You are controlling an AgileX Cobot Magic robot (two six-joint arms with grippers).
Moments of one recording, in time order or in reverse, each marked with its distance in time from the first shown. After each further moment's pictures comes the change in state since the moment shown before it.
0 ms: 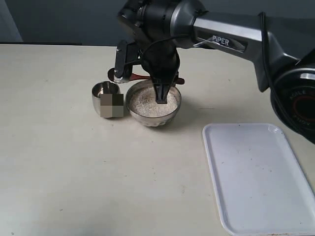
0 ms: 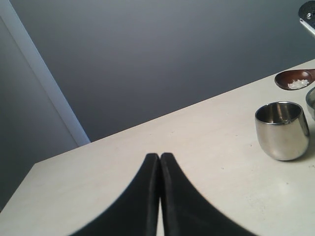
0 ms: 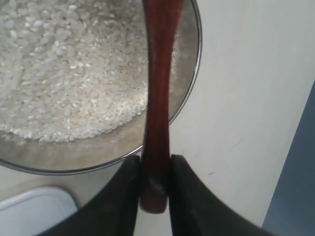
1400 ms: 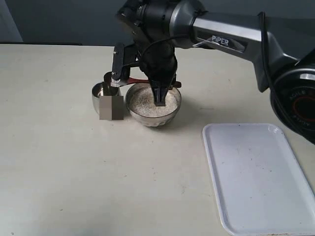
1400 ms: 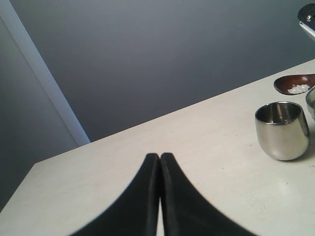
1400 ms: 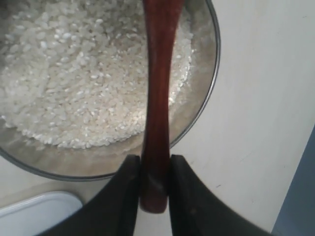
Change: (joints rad) left arm 0.000 0.000 0.000 0.000 0.000 0.000; right arm 0.002 0.000 -0.007 0.053 0.000 -0.051
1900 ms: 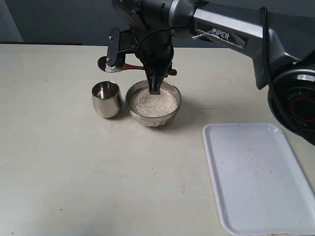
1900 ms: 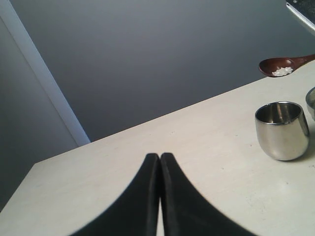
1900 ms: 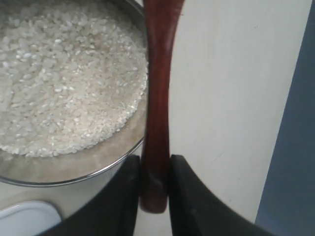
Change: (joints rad) left arm 0.000 0.000 0.000 0.000 0.000 0.000; right arm 0.000 0.011 -0.087 -0.019 0.000 0.009
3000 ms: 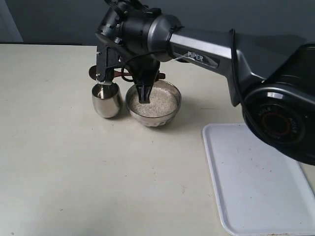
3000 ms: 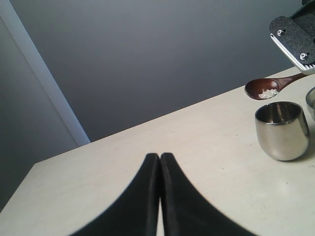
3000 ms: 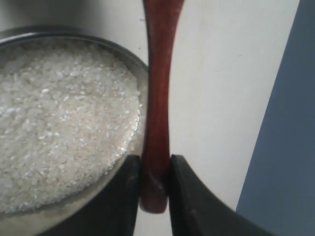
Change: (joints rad) left arm 0.000 0.000 0.000 0.000 0.000 0.000; right arm 0.059 0.070 0.000 -0.132 -0.084 0.088
